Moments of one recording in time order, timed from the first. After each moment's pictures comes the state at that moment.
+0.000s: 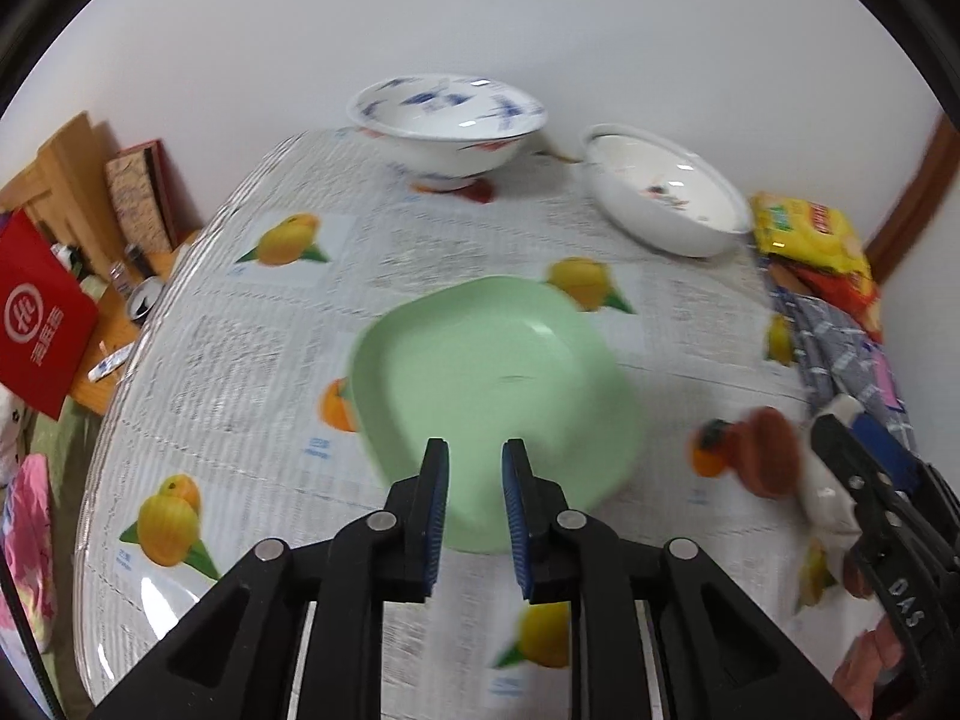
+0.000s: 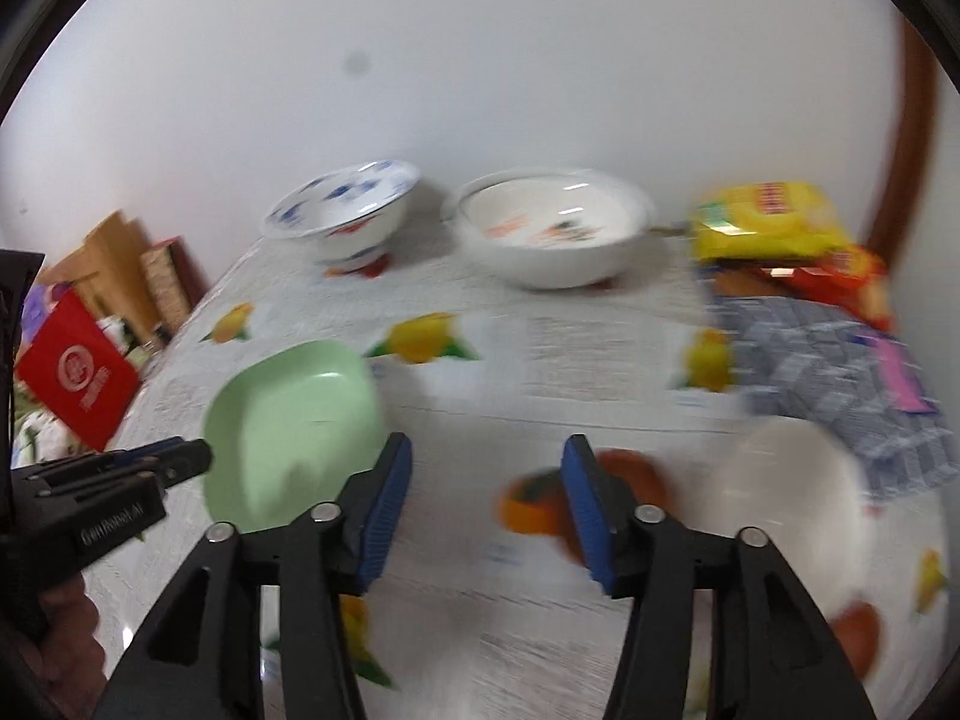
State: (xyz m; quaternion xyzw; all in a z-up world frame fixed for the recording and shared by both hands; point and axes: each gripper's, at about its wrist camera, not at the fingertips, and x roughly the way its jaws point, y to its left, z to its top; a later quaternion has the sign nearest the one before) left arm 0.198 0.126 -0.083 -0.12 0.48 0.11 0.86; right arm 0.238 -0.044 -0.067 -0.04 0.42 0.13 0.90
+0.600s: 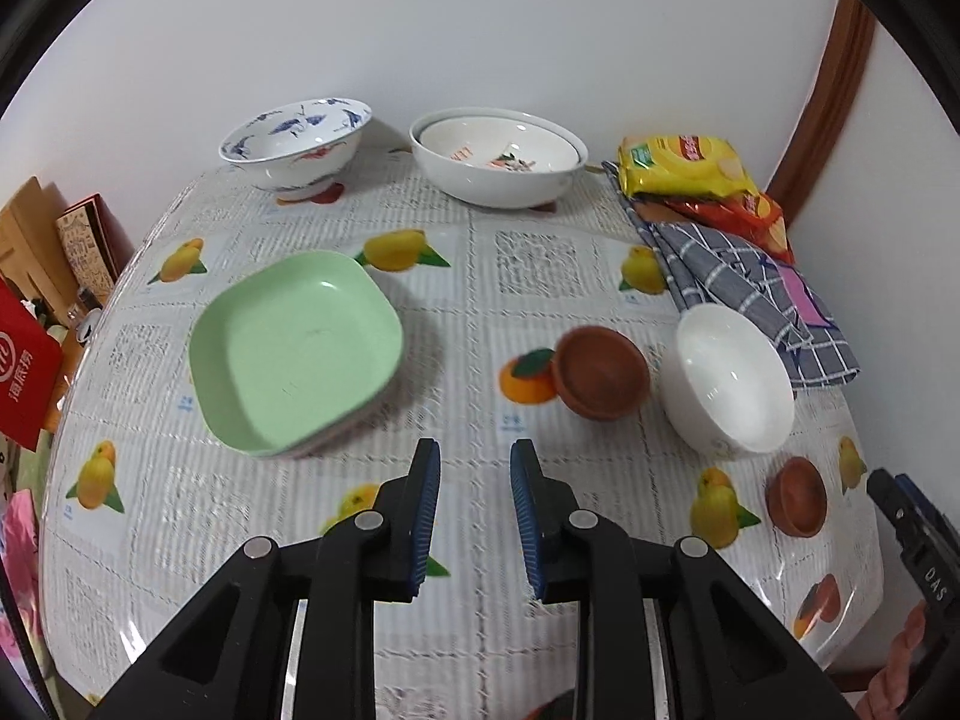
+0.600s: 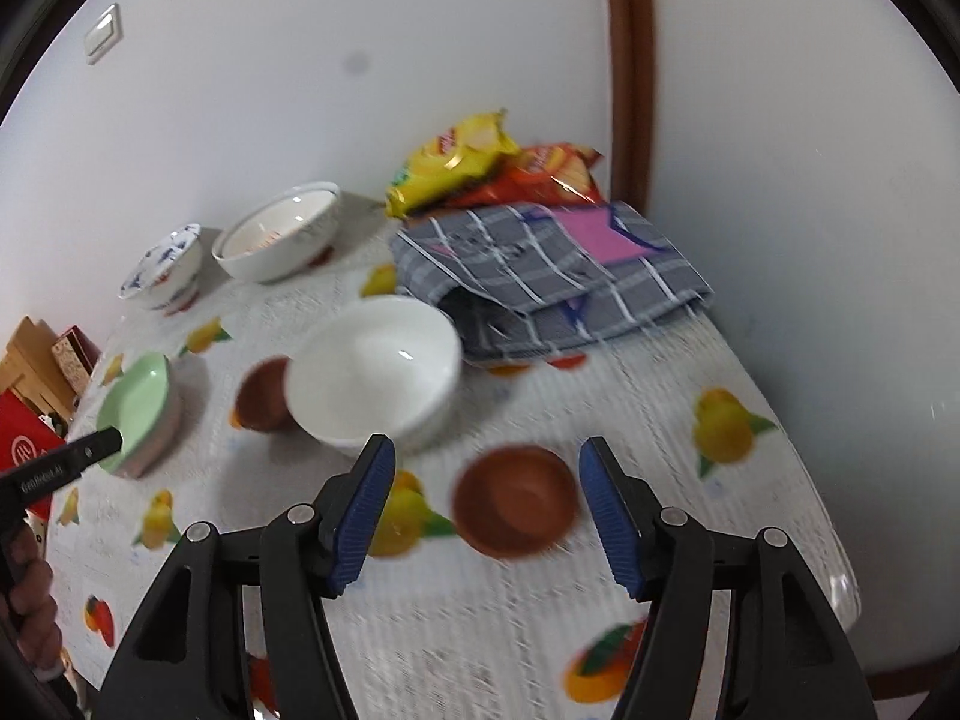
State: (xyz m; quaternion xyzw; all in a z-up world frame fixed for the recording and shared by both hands) left arm 0.174 -0.001 -0.071 -0.08 0.47 0.06 0.88; right arm 0.165 -0.260 -0.059 0.04 0.43 -0.01 0.90
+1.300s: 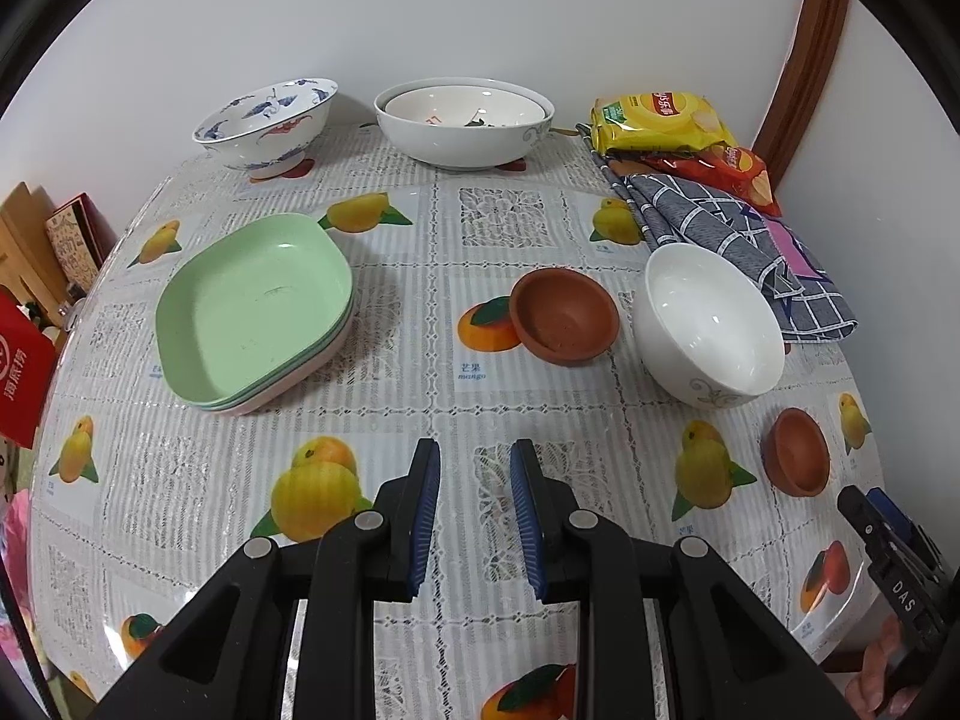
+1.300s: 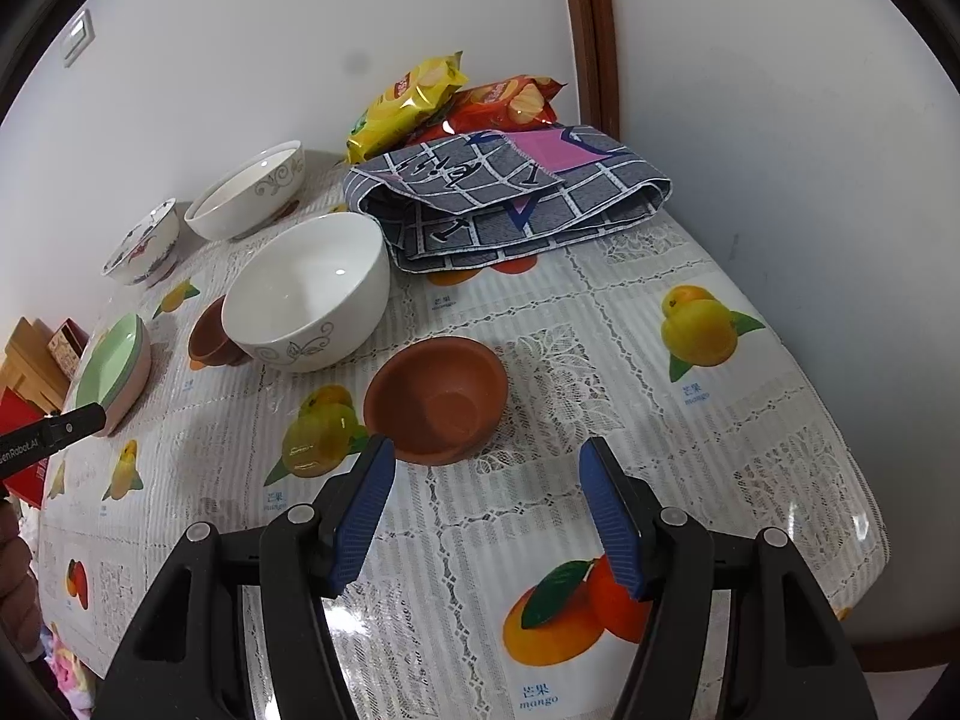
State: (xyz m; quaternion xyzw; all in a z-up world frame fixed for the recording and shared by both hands) left arm 0.165 -0.029 -0.091 -0.06 0.49 0.05 0.87; right arm 0.141 -0.296 -0.111 0.07 0.46 -0.01 0.89
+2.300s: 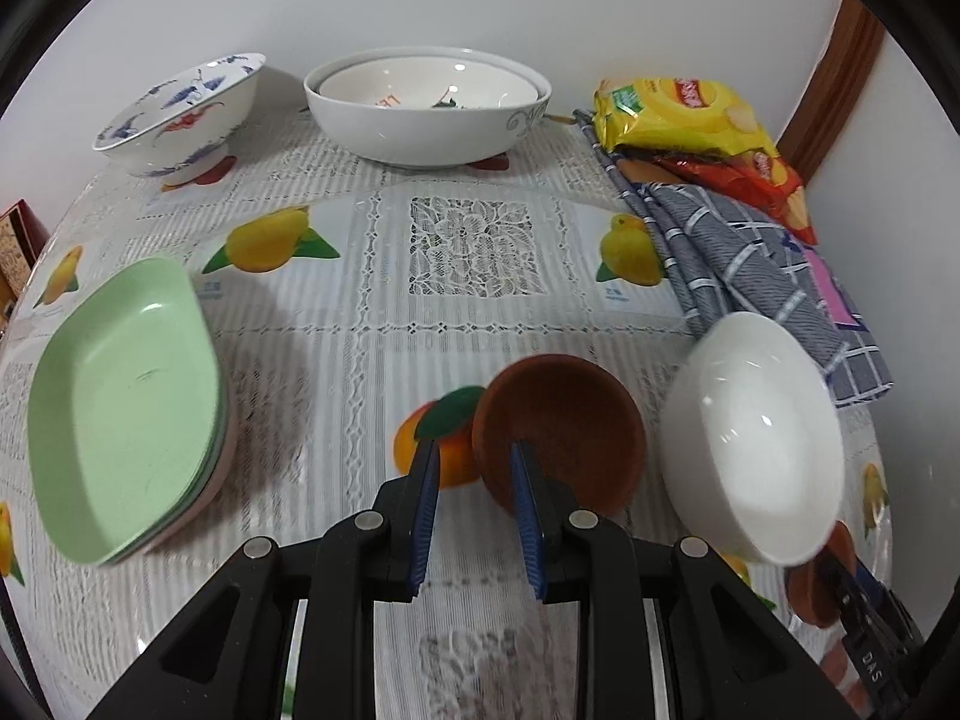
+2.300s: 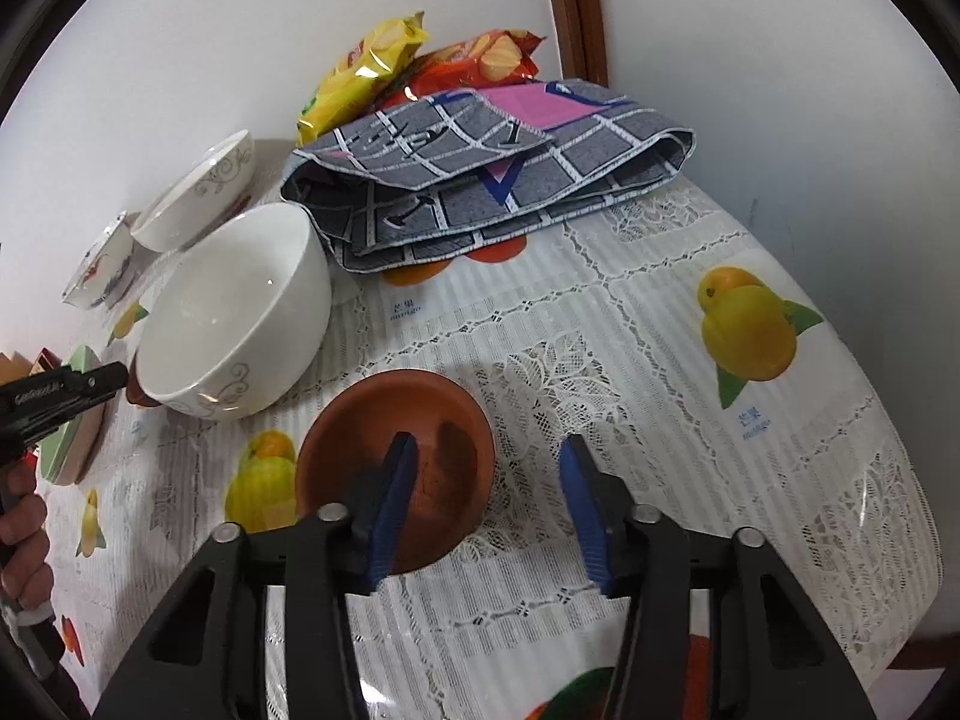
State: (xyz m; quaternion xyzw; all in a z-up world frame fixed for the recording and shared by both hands) left arm 0.270 -0.032 -0.139 -0.08 0.51 0.02 0.86; right arm 0.193 -0.303 -0.157 0.10 0.48 -0.04 0.87
